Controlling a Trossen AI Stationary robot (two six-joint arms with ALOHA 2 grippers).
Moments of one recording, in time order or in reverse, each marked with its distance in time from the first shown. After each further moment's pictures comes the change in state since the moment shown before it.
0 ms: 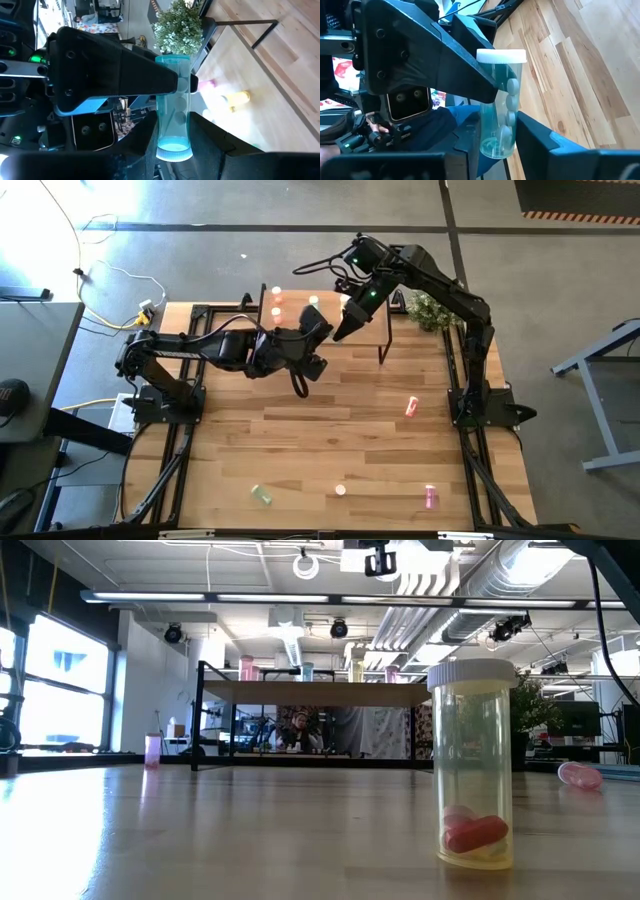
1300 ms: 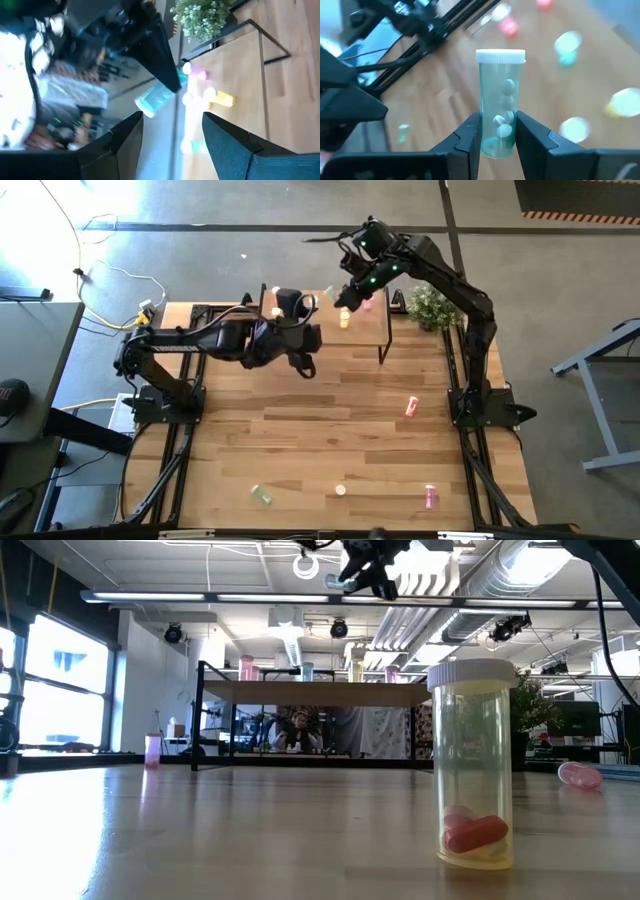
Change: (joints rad) left arm 0.063 -0.016 0.000 -0.095 -0.073 -0.622; right arm -0.091 0.000 0.000 0.076 0.474 -0.139
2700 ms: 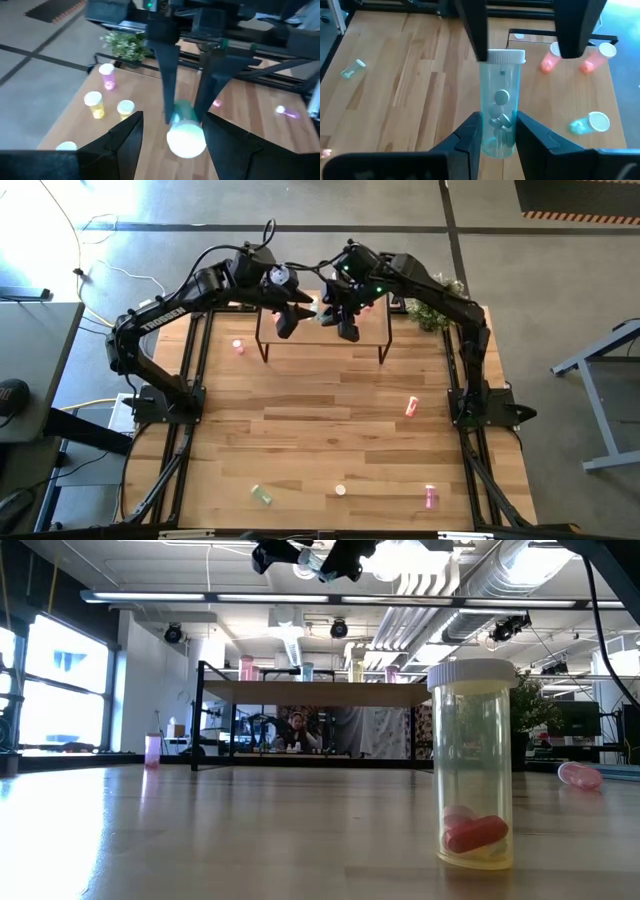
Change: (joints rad) left arm 0.480 -0.082 0.000 -0.066 1.075 -0.639; right arm 0.158 0.022 0.000 0.075 0.138 -0.576
